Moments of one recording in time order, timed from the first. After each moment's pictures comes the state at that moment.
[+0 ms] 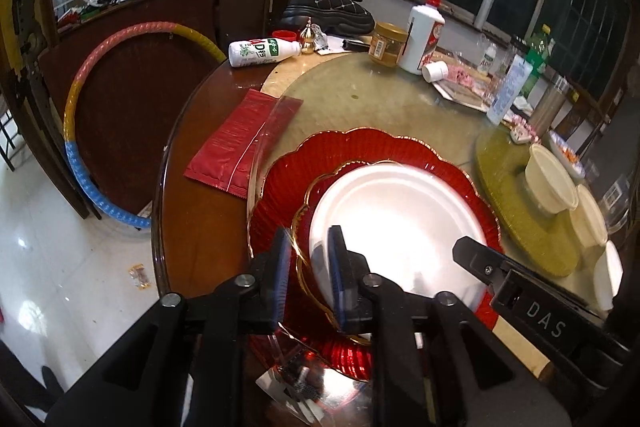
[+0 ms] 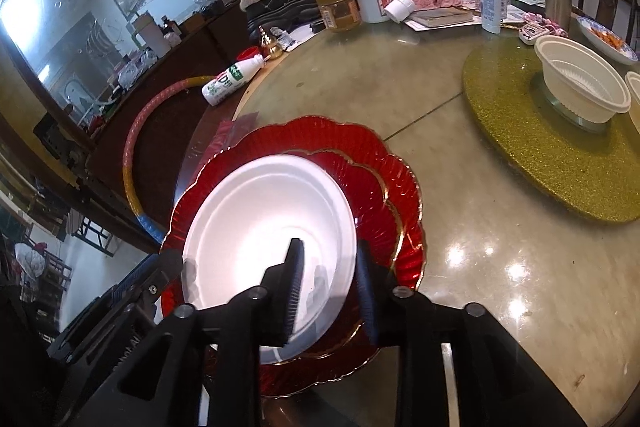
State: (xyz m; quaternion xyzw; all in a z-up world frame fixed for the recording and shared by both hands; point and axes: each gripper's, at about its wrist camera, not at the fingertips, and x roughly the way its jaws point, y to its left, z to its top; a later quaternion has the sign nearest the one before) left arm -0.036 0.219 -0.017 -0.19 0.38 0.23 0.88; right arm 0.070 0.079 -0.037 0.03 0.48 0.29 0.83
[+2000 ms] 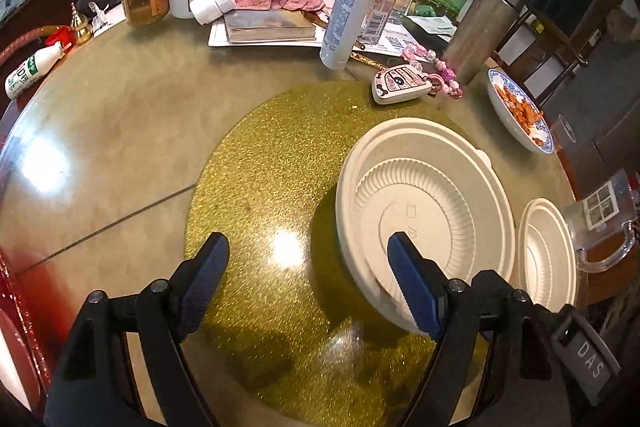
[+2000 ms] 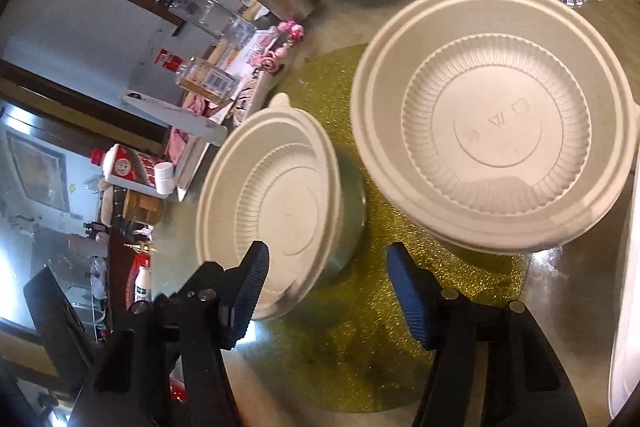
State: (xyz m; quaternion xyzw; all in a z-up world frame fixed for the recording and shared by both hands) left arm 0.263 0.014 -0.039 -0.18 0.48 0.12 0.85; right arm 0.312 -0.192 -0.080 0.30 0.53 0.10 0.79
